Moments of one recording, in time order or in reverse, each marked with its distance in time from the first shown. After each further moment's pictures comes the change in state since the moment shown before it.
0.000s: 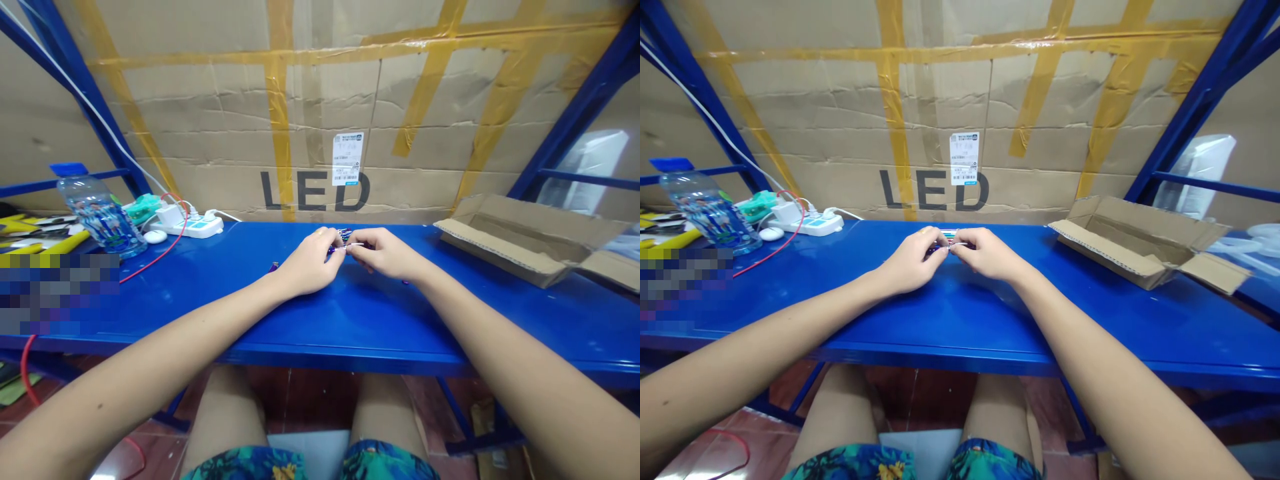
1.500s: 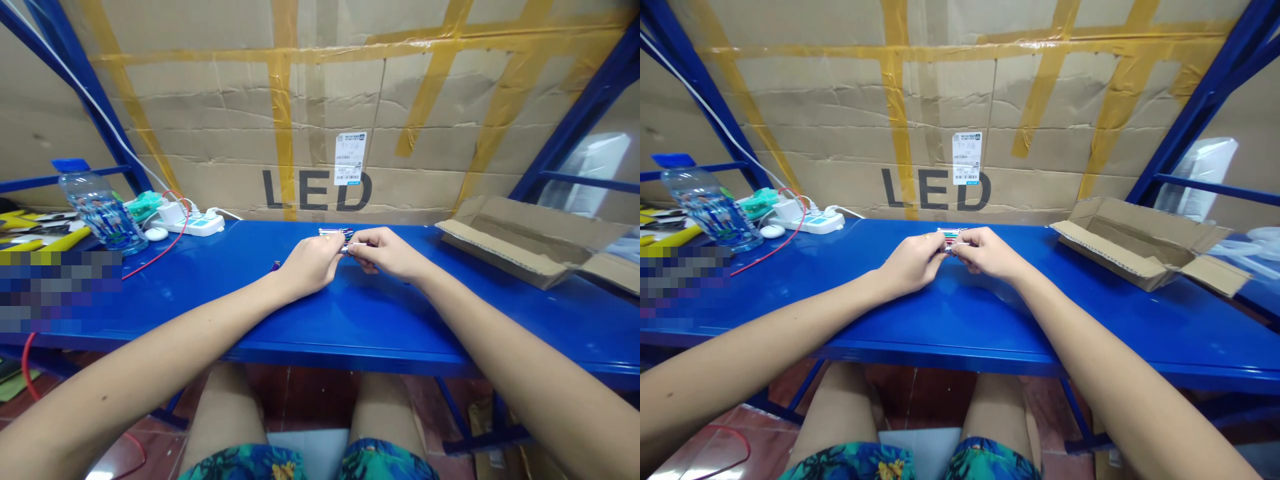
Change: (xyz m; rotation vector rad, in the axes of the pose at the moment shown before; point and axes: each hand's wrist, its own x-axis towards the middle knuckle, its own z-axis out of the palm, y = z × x) left_hand -0.003 -0.001 -0.001 0.307 -0.064 0.091; right_hand 0.000 -0.002 0.004 0.270 -0.018 0.108
